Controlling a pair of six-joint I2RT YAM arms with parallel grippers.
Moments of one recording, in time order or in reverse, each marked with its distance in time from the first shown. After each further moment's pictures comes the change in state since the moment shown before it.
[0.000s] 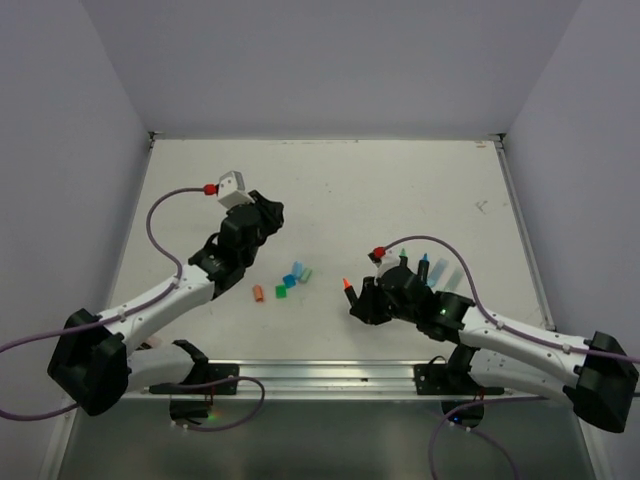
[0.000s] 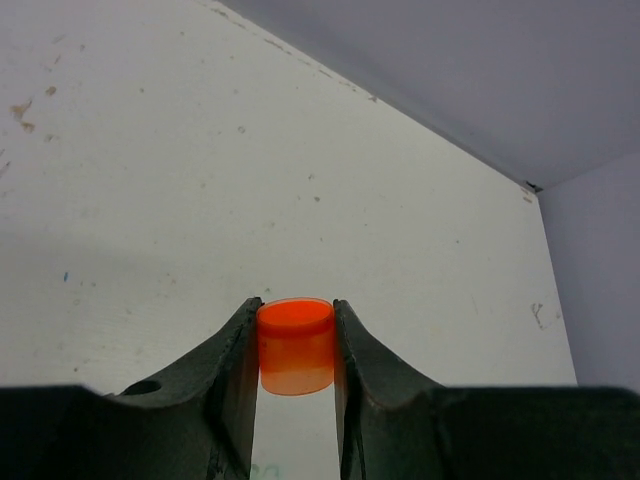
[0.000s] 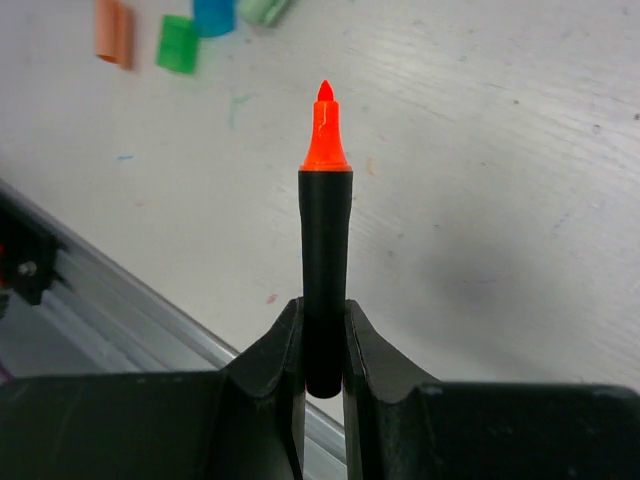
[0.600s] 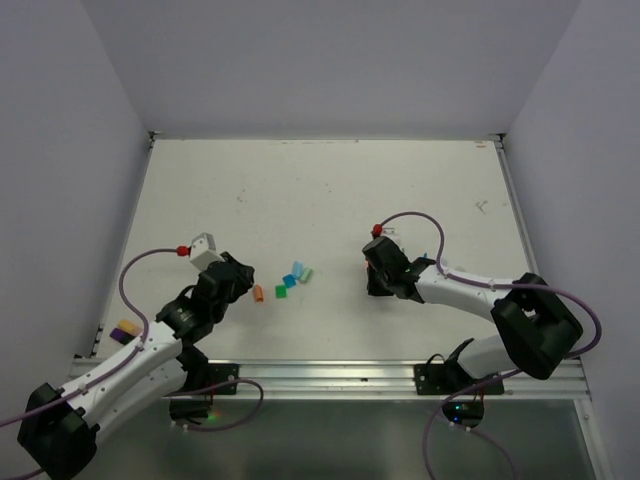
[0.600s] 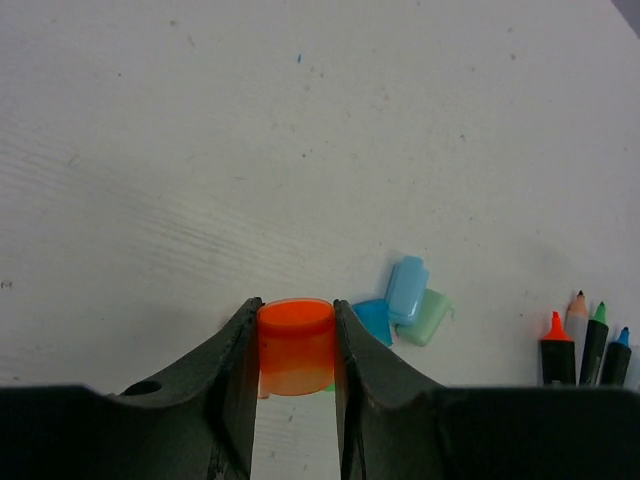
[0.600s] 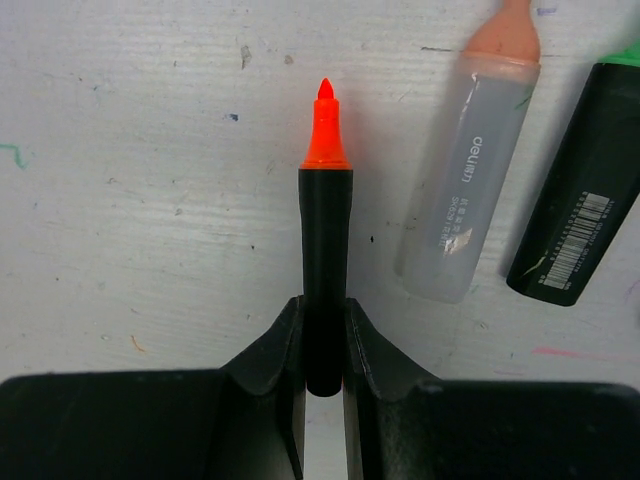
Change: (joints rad) left arm -0.002 -0.512 -0.403 -0.404 -0.002 -0.165; right arm -0.236 0.518 0.186 -0.024 0.198 -0.071
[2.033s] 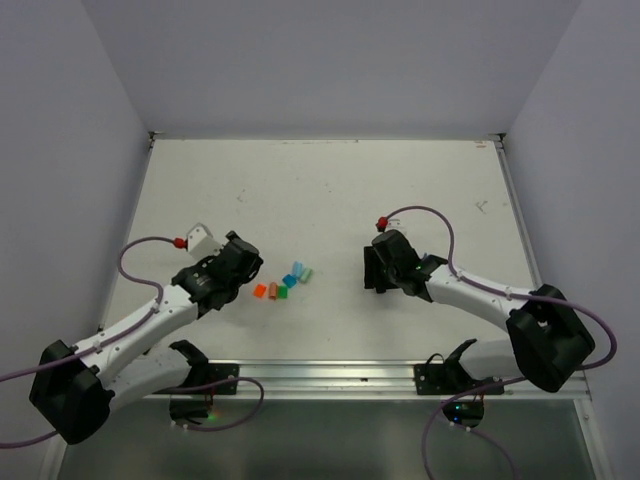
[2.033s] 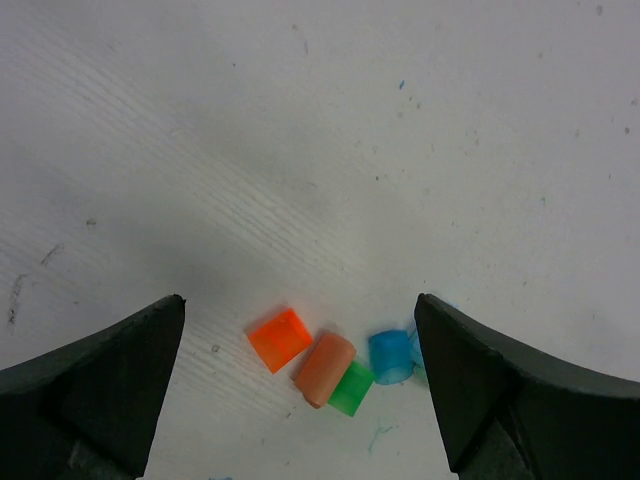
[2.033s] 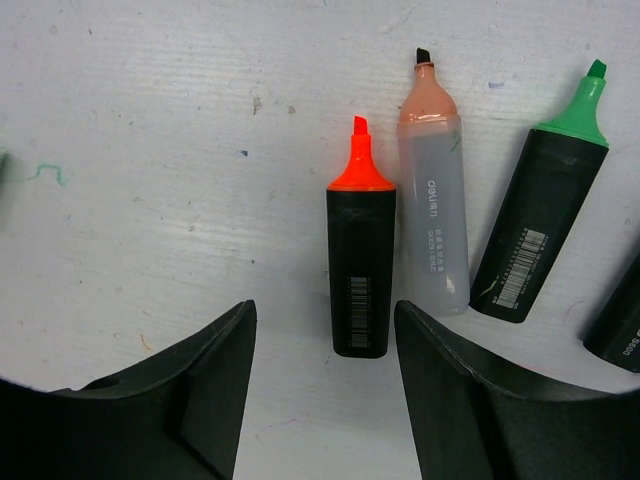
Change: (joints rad) left arm -0.027 0.262 0.228 -0.326 -0.140 -0.314; right arm -0.052 -0.080 0.002 -0.002 -0.010 -0.097
